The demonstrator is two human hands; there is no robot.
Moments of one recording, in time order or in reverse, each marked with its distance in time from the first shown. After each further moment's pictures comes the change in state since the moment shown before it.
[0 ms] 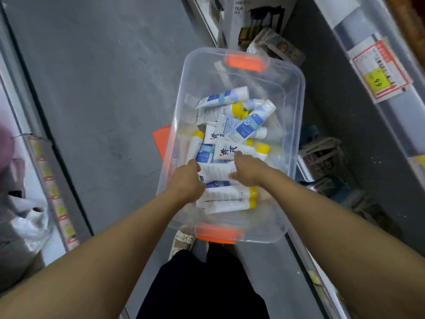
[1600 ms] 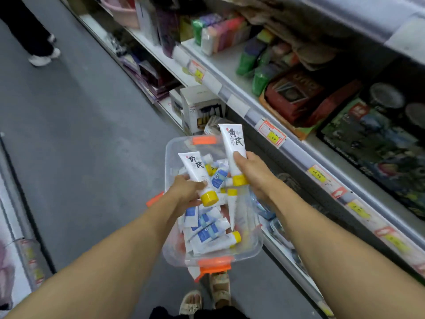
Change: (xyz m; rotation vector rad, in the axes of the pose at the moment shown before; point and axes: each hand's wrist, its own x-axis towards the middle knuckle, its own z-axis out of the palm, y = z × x) left_hand -0.092 0.081 -0.100 -0.910 -0.168 0.117; right_hand -0.163 -0.029 -0.109 1.414 0.637 0.023
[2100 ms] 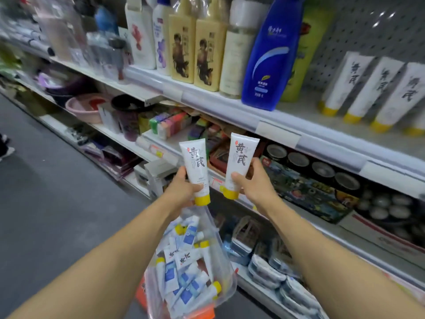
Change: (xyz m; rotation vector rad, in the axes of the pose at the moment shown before) left_hand -0.117 0.125 0.057 0.221 -0.287 0.492; right_hand -0.131 -0.105 -0.078 -0.024 0.374 -0.380
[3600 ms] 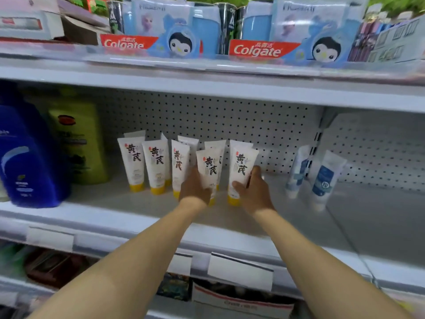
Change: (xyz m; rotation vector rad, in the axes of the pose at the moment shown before) left_hand 0.026 0.147 0.491 0.660 -0.109 0.555; right_hand 0.047 0.001 -0.454 -0.307 0.622 -0.107
